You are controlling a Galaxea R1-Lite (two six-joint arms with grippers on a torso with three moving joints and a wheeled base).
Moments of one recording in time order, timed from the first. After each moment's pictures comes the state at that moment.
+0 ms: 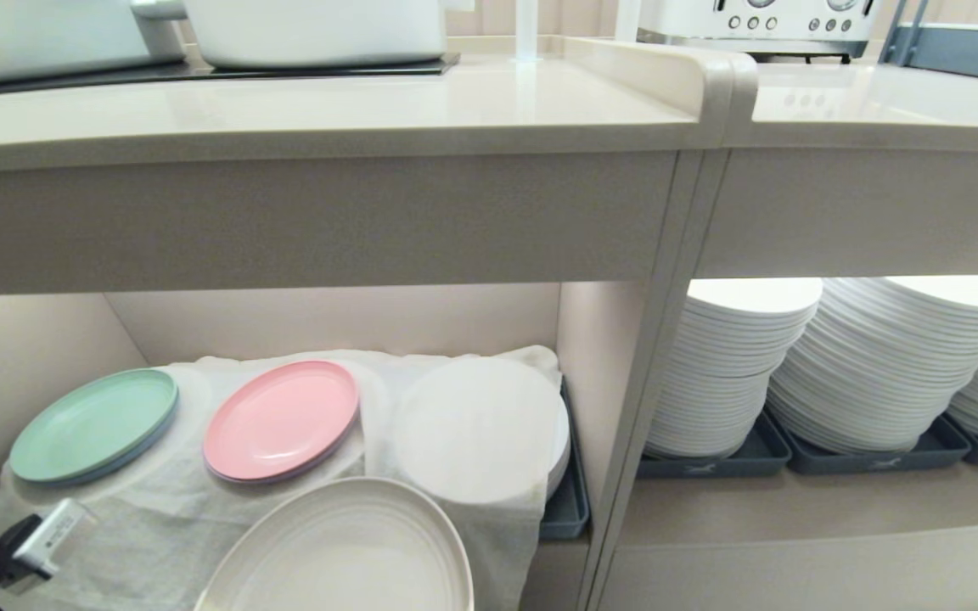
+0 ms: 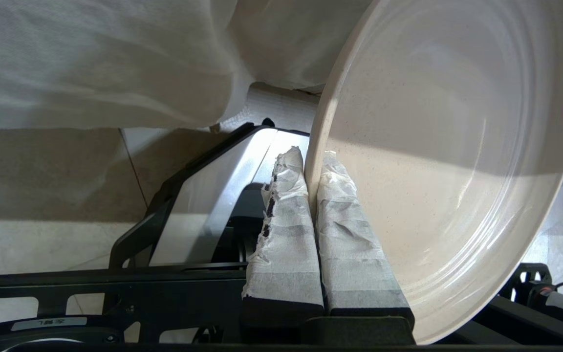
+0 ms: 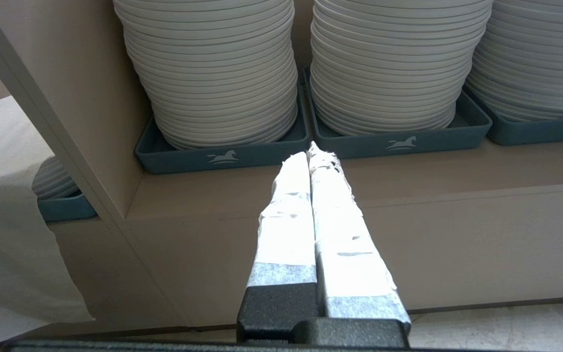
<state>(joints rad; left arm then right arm) -0.56 0.98 -0.34 0.15 0.07 -0.84 0.00 0.00 0.00 -0.01 -0.04 0.06</state>
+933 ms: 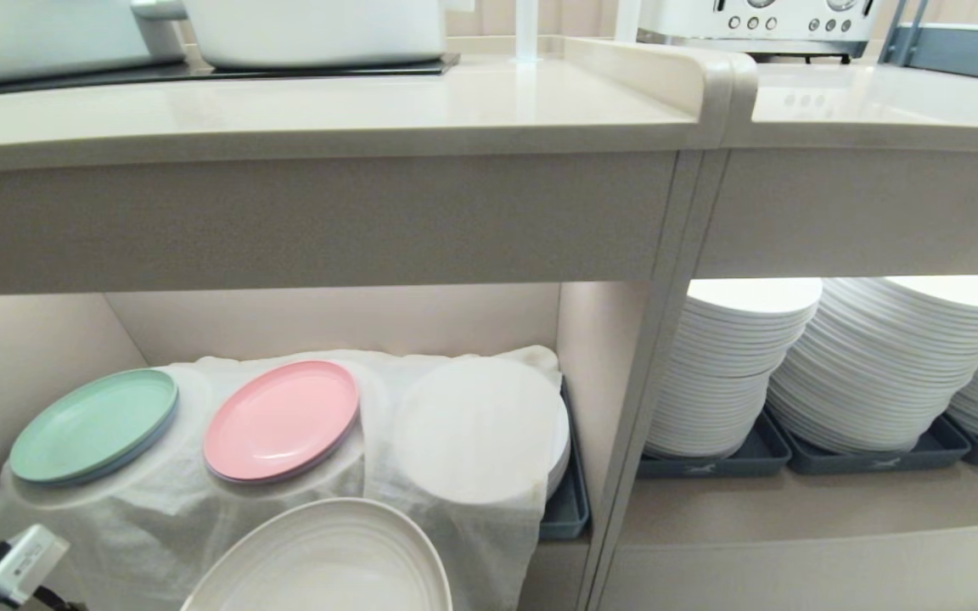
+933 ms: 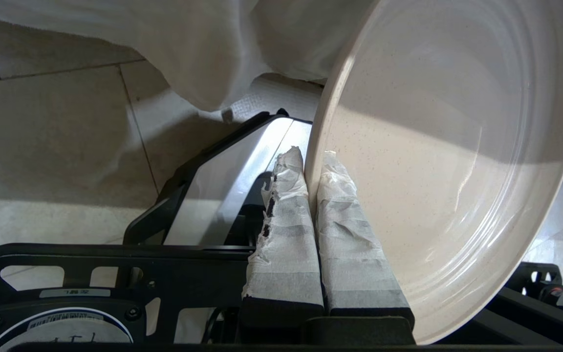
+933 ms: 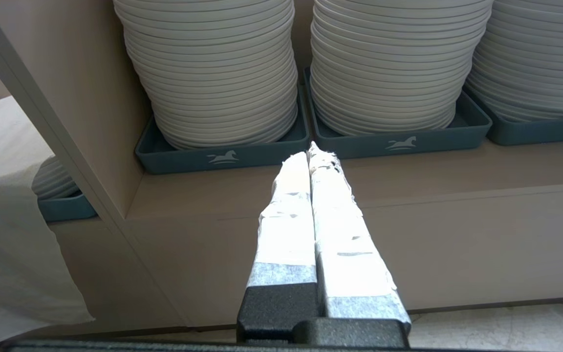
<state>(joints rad) -0.54 0.92 -0.33 0.24 0.08 -0.85 0.00 0.00 0.00 -0.01 -0.04 0.06</state>
